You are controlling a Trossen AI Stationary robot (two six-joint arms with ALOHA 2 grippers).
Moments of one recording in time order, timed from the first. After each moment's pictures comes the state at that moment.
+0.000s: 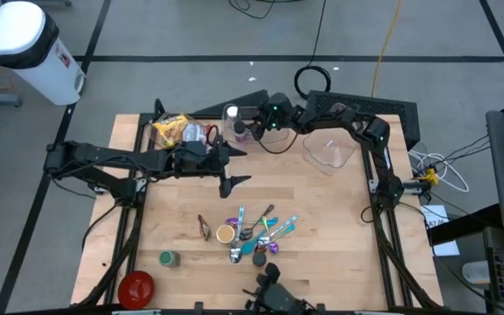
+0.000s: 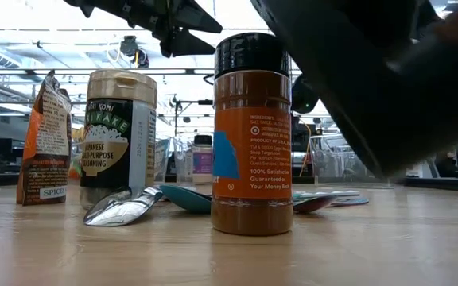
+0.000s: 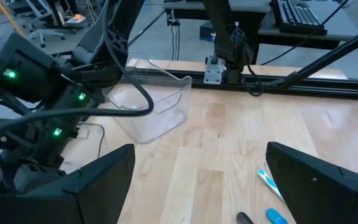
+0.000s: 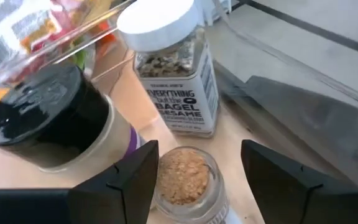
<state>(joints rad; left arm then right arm) 0.06 1.29 0.88 0.13 -0.11 0.00 -0.65 2.14 1.34 0.30 -0.27 0.17</state>
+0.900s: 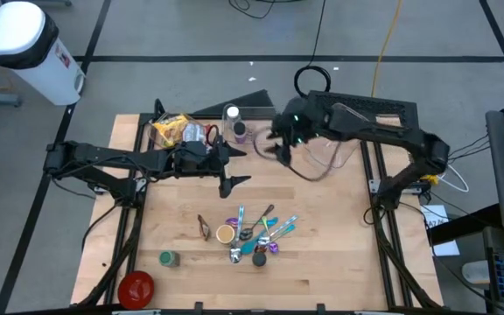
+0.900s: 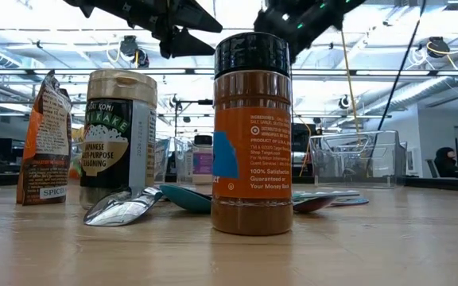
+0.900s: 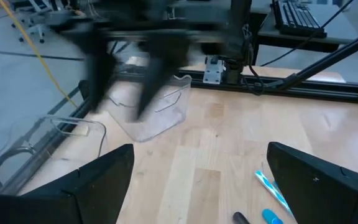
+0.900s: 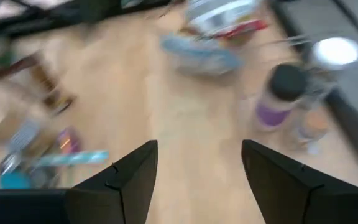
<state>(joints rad) 0.06 1.29 0.88 0.13 -0.11 -0.03 -0.38 1.53 1.29 -0.43 -0.26 -0.06</state>
